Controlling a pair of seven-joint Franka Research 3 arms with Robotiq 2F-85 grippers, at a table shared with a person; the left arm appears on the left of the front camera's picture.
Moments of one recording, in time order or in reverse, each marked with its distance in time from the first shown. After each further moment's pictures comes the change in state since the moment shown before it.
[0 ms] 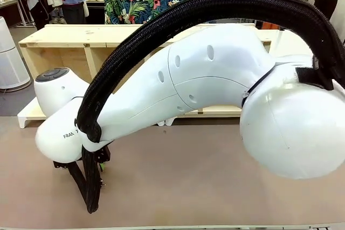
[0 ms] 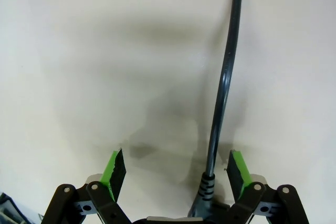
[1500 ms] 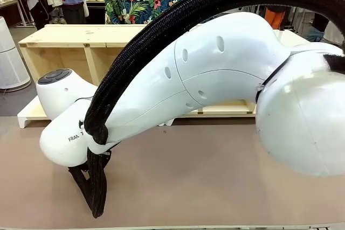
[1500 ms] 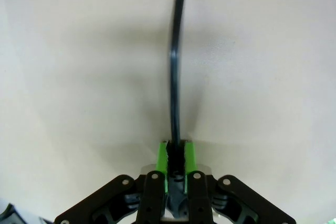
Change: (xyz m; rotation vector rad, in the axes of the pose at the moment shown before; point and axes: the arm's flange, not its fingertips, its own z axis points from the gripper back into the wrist) left arm 0.000 0.000 0.000 0.000 0.000 0.000; right arm -0.014 -0.016 0.008 -0.049 0.003 -0.086
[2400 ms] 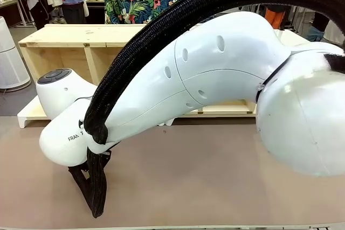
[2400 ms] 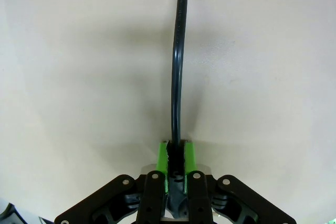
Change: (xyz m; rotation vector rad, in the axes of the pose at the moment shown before) left arm 0.000 0.000 0.000 0.000 0.000 0.000; right arm 0.000 0.000 0.000 0.000 0.001 0.000
